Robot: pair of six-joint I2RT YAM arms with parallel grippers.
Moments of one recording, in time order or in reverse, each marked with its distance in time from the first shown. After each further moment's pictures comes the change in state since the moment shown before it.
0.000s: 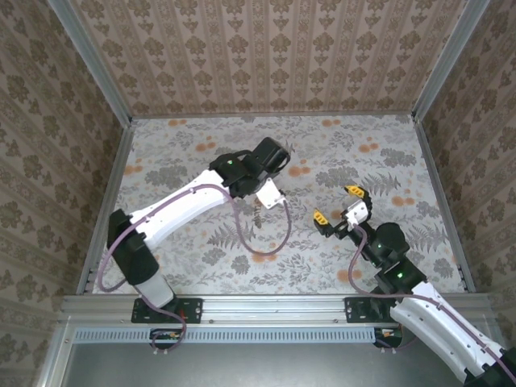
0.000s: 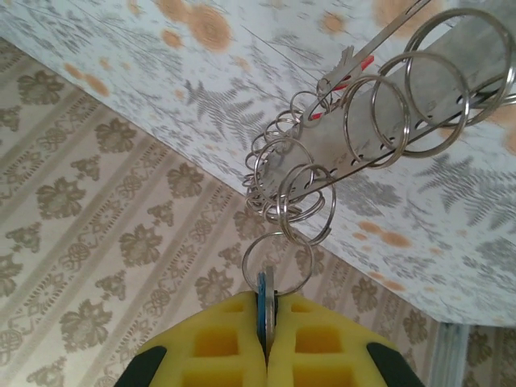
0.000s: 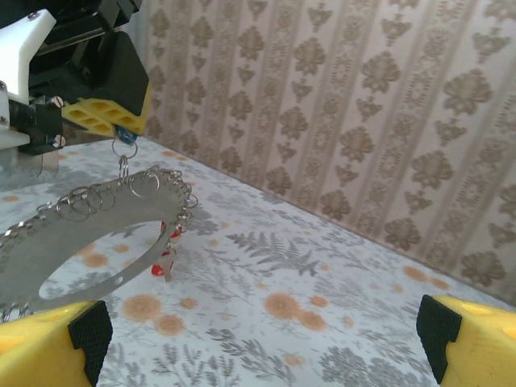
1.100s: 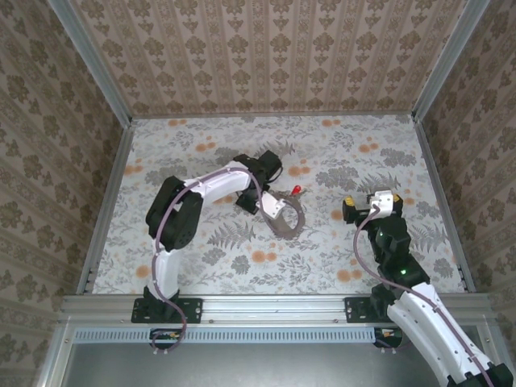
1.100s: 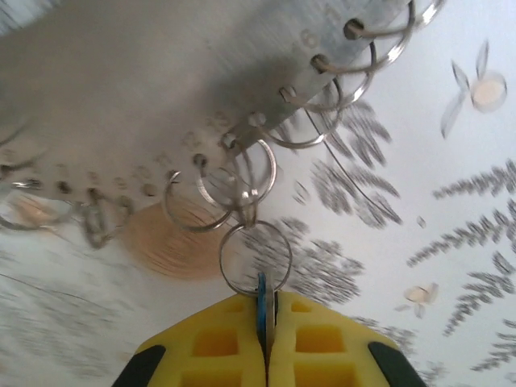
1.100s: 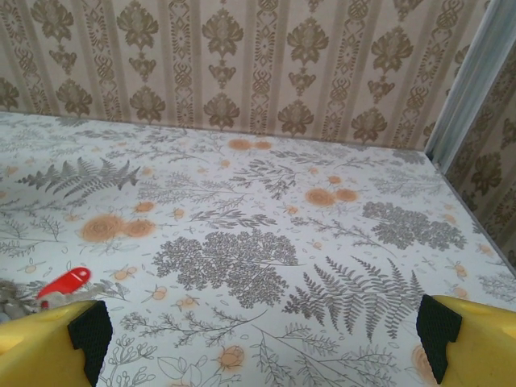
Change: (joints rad) left arm 0.211 0.331 -0.120 -0.056 0.358 -0.422; right arm -0.221 0.030 0.027 -0.224 0.275 0.174
